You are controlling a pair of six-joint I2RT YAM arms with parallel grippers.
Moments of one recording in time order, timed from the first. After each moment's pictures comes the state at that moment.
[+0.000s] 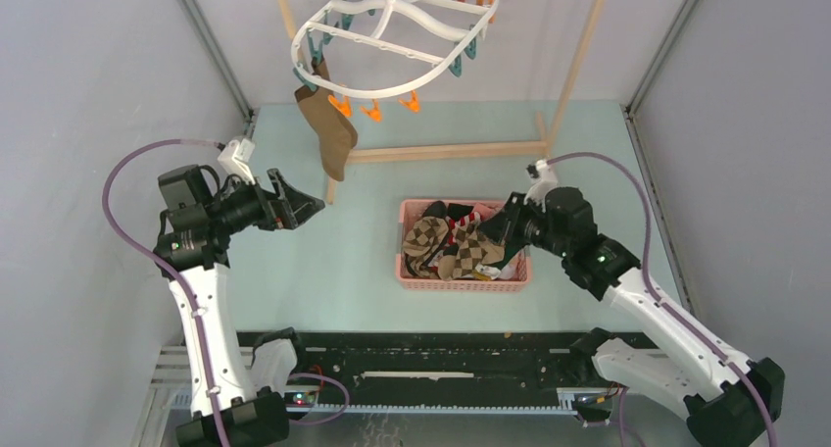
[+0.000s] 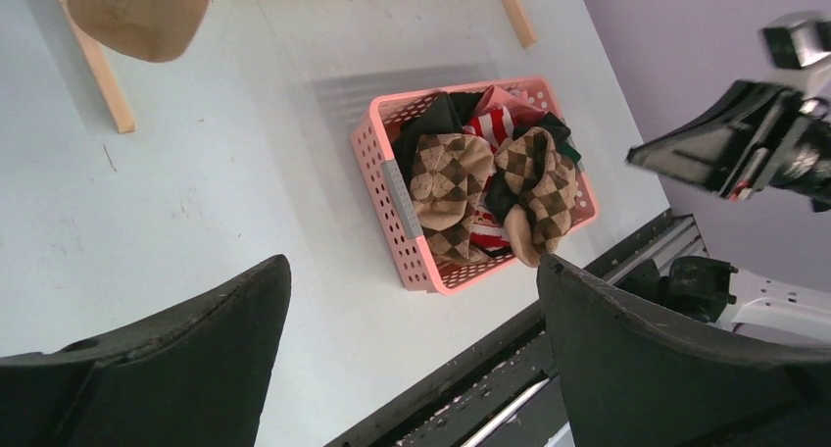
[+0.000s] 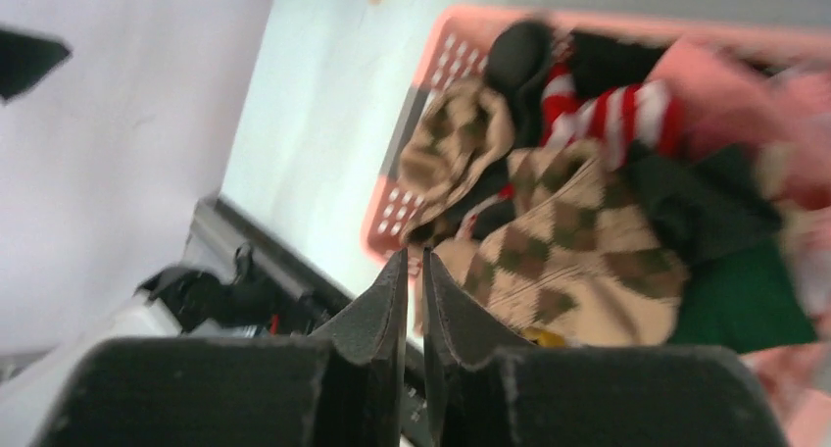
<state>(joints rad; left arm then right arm) 0.34 0.90 1.17 -0.90 0.92 -0.05 0.58 0.90 0.82 -0.33 -0.13 0.64</state>
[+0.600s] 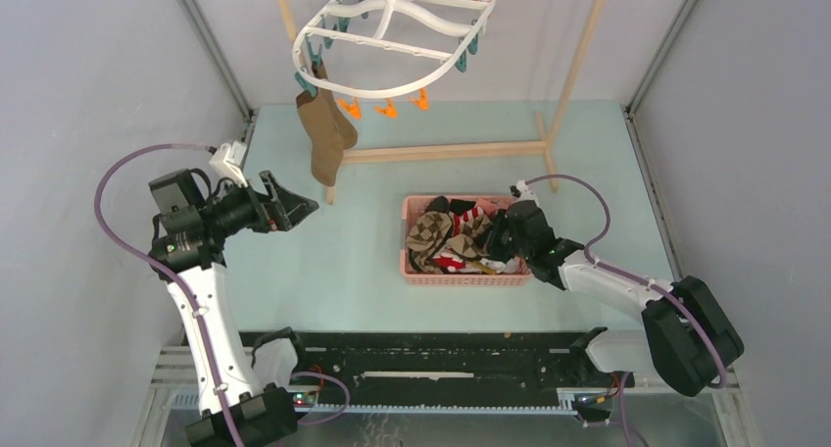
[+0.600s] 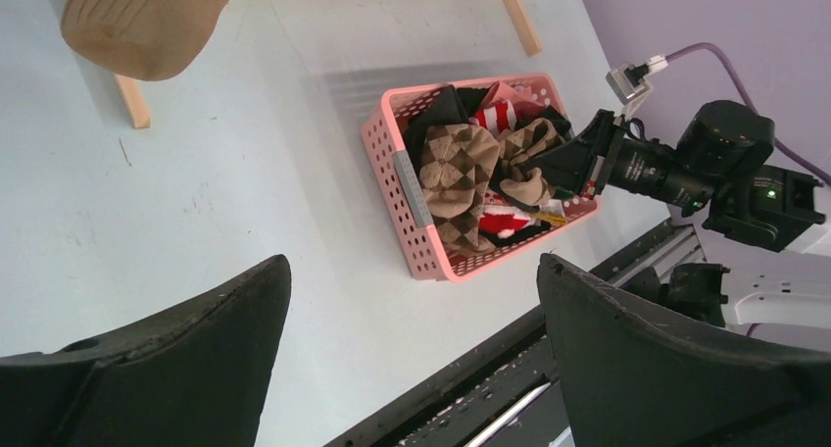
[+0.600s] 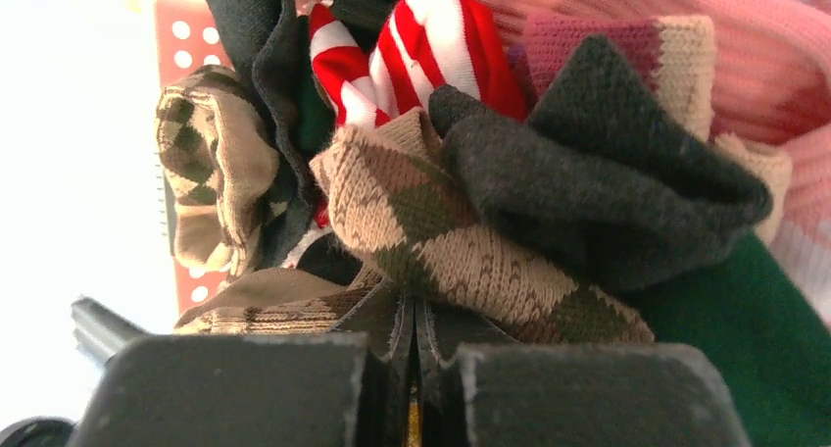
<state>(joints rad) 0.42 0.90 1.17 -0.93 0.97 -0.02 0.55 1.27 0.57 0.05 -0.08 0.81</state>
